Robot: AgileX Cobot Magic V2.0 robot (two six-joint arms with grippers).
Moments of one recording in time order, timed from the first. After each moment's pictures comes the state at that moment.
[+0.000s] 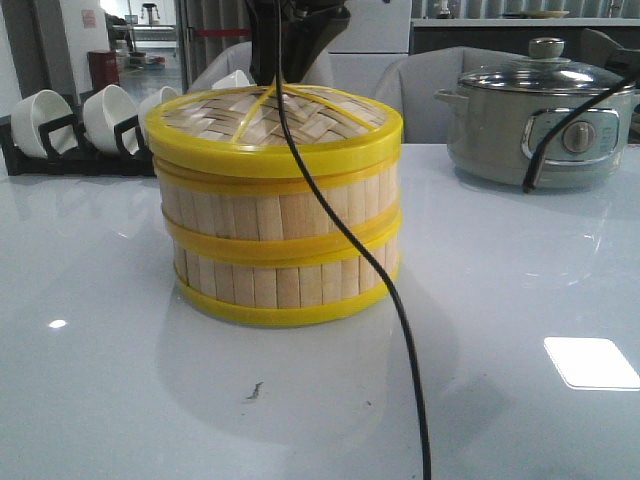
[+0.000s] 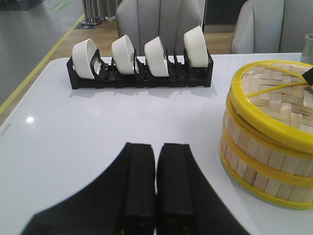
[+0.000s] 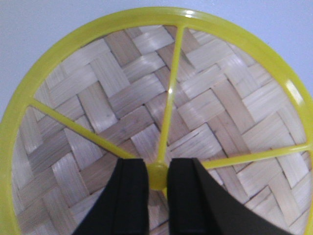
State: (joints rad) left arm -0.13 0.44 -0.48 0.02 0.36 -0.05; right arm 0.61 2.07 -2.10 -0.05 1.02 0.16
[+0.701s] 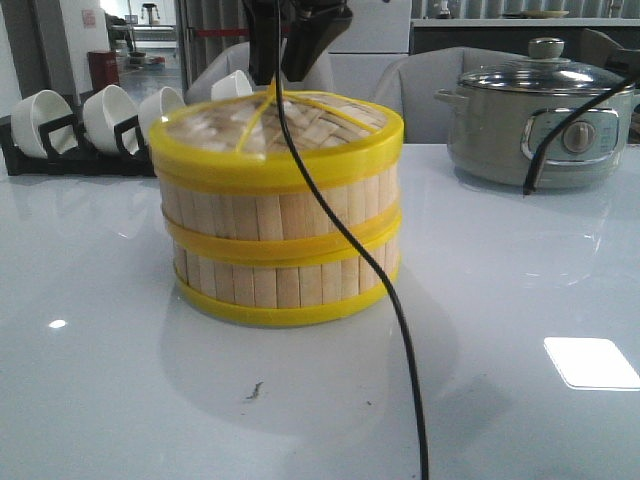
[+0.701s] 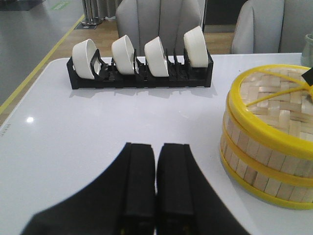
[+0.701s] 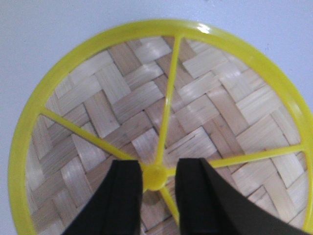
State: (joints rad) left arm -0.13 0.44 -0.48 0.02 0.36 -0.05; right arm 0.61 2.07 -2.10 -0.05 1.01 0.16
